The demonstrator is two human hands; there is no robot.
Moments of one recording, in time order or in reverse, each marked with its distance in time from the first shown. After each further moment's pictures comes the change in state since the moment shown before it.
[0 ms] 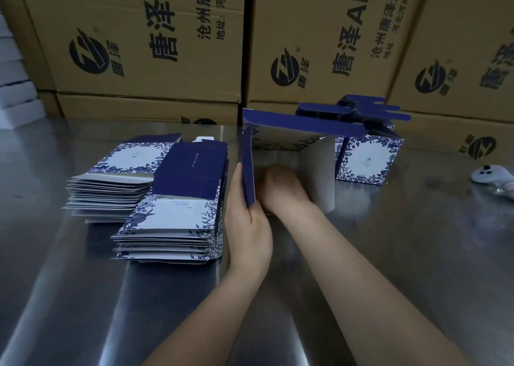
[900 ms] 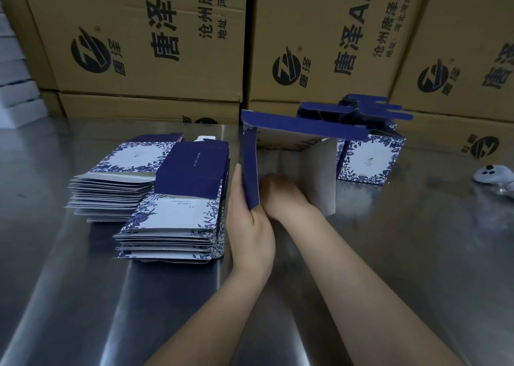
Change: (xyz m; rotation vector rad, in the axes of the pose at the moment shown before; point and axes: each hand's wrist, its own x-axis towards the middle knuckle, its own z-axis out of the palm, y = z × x) left_hand -0.006 0.003 -0.001 0.015 0.020 -0.039; right_hand -0.008 -0.003 0.005 -0.015 -0.073 -0.018
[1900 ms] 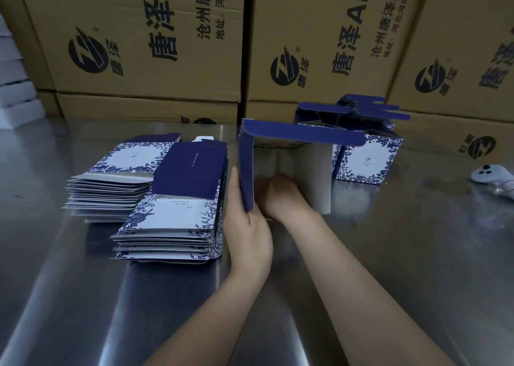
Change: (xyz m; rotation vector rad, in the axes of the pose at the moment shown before) left_hand 0.000 0.003 0.001 -0.003 0.025 -0.043; right_hand 0.003 0.006 0.004 0.005 0.048 0.091
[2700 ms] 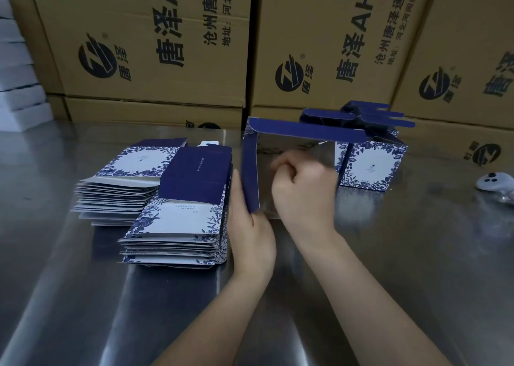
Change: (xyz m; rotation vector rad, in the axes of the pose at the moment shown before) left_hand 0.007 0.002 -0.003 0.002 -0.023 -0.030; right_hand -0.049 -0.016 -0.025 0.438 0.966 -0.290
